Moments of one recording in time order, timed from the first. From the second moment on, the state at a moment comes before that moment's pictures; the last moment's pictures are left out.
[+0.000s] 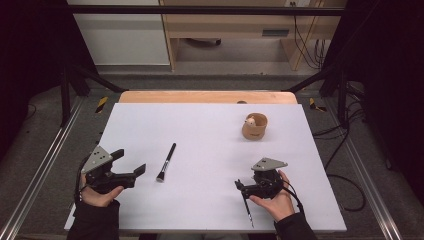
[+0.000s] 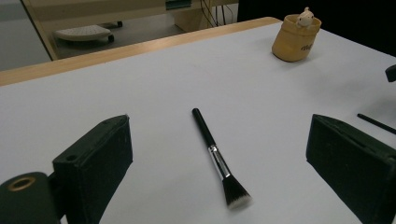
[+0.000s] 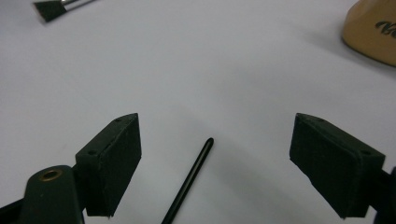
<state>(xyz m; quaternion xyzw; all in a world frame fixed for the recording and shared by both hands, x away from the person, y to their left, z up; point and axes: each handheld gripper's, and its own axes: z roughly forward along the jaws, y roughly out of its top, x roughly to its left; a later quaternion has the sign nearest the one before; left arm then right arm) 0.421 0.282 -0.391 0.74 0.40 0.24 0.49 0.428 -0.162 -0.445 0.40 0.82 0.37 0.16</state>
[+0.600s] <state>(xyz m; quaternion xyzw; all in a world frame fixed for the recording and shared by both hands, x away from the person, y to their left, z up) 0.421 0.281 -0.392 0.74 0.40 0.24 0.49 0.429 -0.145 -0.471 0.37 0.87 0.29 0.13</state>
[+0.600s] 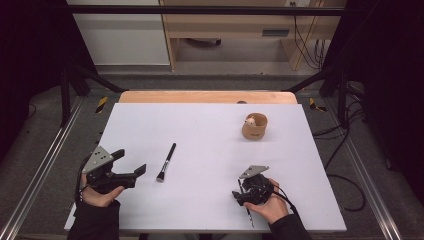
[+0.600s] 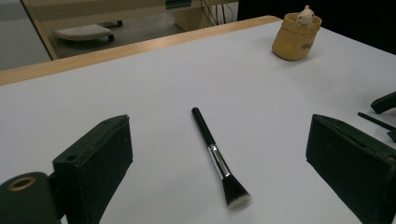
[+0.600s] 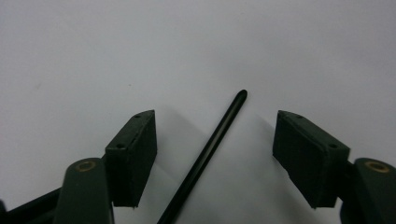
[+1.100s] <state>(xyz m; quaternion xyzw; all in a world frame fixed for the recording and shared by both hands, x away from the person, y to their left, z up) 0.421 0.279 -0.393 0.74 0.40 0.24 0.48 0.427 -0.146 -0.466 0.38 0.87 0.28 0.12</state>
